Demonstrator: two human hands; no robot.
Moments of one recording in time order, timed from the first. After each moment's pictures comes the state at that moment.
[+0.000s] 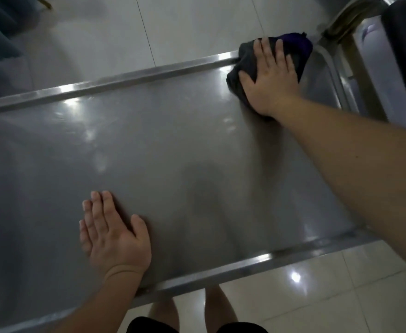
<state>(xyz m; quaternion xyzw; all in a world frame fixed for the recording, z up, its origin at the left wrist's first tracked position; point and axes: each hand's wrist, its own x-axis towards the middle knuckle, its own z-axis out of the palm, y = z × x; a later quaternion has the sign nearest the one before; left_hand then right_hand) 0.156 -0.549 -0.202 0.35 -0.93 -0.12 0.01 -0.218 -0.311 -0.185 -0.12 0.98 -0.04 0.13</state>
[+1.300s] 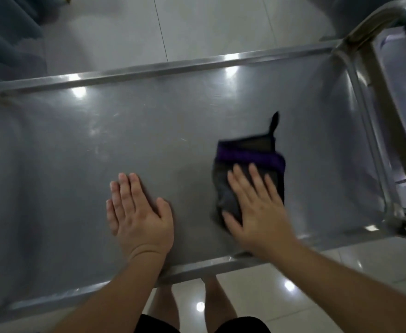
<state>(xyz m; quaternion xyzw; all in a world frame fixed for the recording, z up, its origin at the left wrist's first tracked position) 0.156 -0.550 -0.193 0.35 -0.92 -0.15 -0.03 0.079 -0.318 -0.179 -0.28 0.95 -0.05 0.14</state>
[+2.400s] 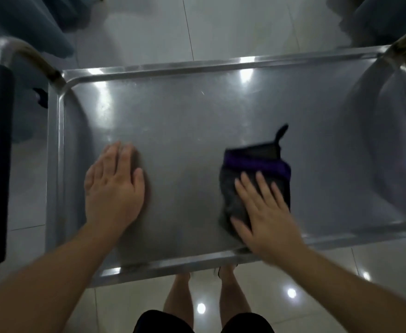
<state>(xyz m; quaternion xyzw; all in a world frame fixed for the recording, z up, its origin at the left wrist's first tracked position) 0.186 -0.742 -0.172 0.24 -0.96 -0.11 -0.03 0.140 -0.408 -0.170 -0.30 0.94 -0.04 0.18</state>
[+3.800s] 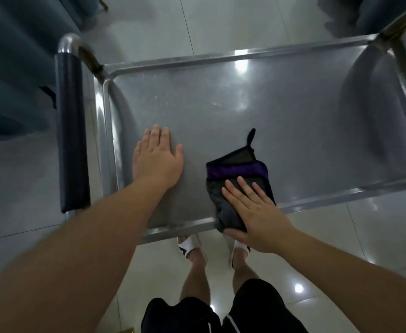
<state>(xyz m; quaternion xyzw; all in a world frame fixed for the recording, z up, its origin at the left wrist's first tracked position) 0.189 -0.761 -0.155 0.20 -0.95 -0.16 -0.16 0.231 -0.465 -0.161 -0.38 0.89 0.00 0.26</state>
